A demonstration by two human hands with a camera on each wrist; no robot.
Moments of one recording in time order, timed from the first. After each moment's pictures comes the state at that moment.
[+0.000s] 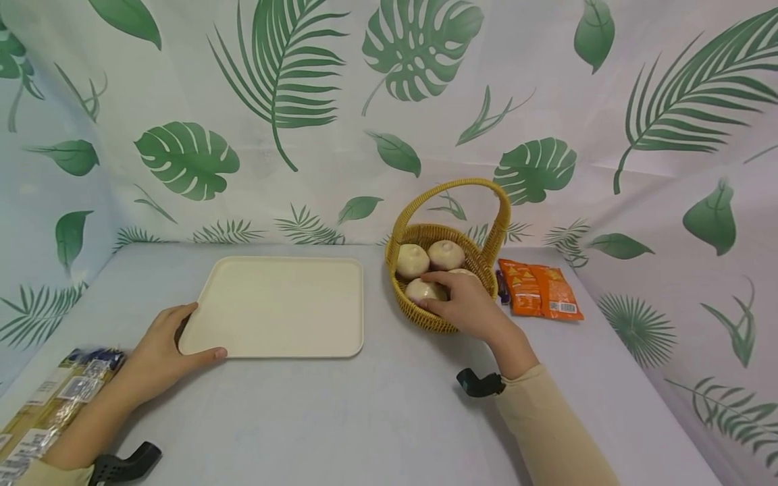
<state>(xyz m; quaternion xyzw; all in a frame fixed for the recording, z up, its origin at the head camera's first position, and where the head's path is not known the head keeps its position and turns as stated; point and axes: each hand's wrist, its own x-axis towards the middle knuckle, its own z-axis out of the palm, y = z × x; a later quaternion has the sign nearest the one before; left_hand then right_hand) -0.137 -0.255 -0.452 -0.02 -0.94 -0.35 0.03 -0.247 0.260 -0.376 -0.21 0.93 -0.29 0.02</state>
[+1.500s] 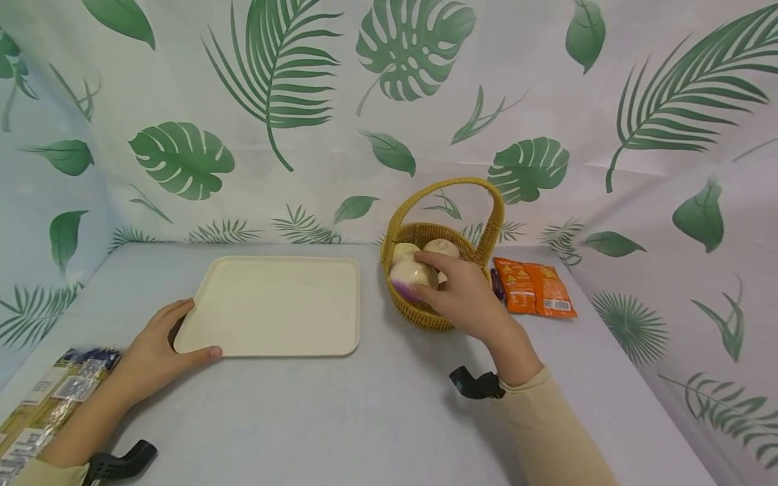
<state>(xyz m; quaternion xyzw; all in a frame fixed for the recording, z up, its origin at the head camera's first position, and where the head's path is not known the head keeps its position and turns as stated) -0.140 -0.256 -0.453 -0.03 -0.93 -0.36 0.02 -0.217 0.247 -0.330 -0.21 0.91 -0.34 -0.01</state>
